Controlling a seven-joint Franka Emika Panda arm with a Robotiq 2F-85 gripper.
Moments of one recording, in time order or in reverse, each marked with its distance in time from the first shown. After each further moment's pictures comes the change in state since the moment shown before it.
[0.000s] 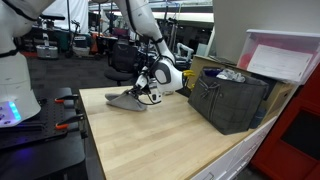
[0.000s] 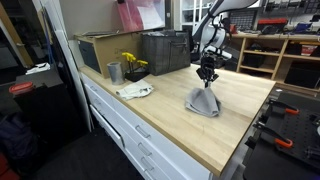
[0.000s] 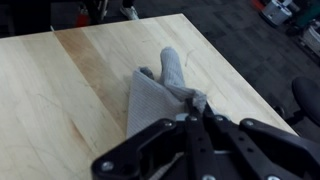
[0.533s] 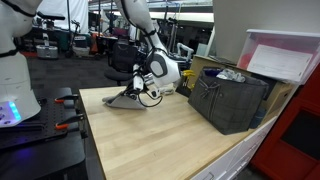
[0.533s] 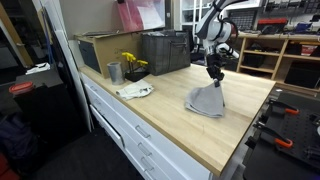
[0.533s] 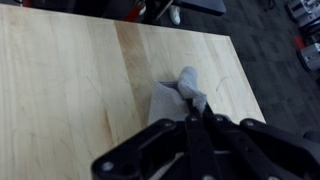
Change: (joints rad) arm -0.009 -0.139 0.025 -0.163 -0.169 0.099 -0.314
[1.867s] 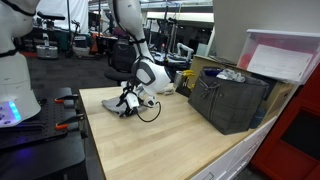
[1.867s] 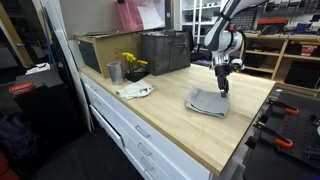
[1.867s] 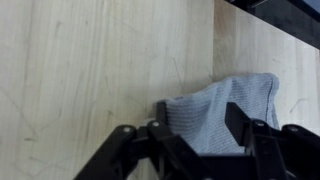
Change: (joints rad) arm -0.033 -0.027 0.011 -0.218 -0.111 0.411 -0.321
